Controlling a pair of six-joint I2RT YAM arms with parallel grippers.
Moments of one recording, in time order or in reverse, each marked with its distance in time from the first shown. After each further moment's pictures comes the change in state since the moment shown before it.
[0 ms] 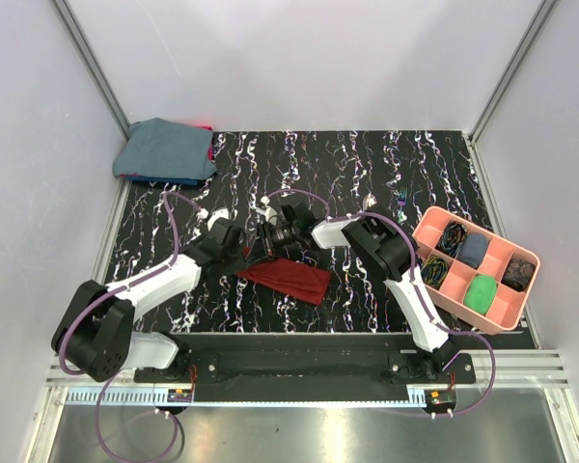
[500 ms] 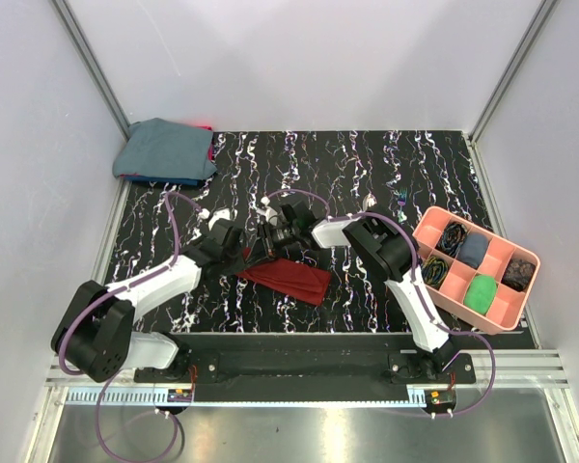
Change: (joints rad) left arm 0.000 -0.002 -0.008 0.015 0.005 0.020; right arm 0.000 -0.010 -0.001 -0.031 0.002 -0.009
